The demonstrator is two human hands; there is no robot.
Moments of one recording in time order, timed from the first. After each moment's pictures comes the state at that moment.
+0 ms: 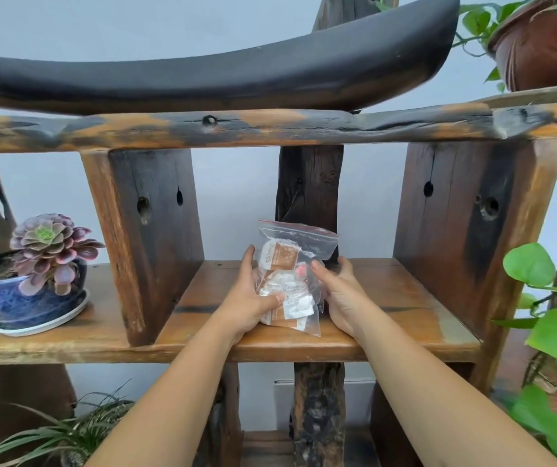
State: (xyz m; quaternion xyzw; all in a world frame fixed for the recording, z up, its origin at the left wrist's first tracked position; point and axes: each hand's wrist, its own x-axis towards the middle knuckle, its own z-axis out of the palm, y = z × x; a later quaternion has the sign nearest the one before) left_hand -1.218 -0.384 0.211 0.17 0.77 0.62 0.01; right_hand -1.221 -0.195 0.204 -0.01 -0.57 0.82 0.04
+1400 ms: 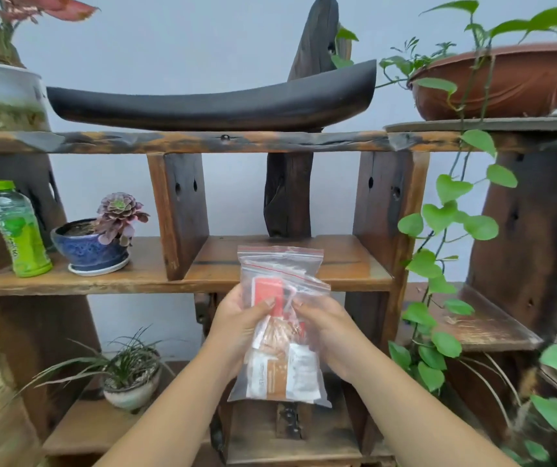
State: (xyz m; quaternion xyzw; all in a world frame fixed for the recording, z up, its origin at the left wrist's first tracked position) left_hand -0.945 -0.397 0.218 0.13 0.56 0.82 0.05; right_hand -0.923 -0.238 0.216 0.01 -0.62 0.78 -0.04
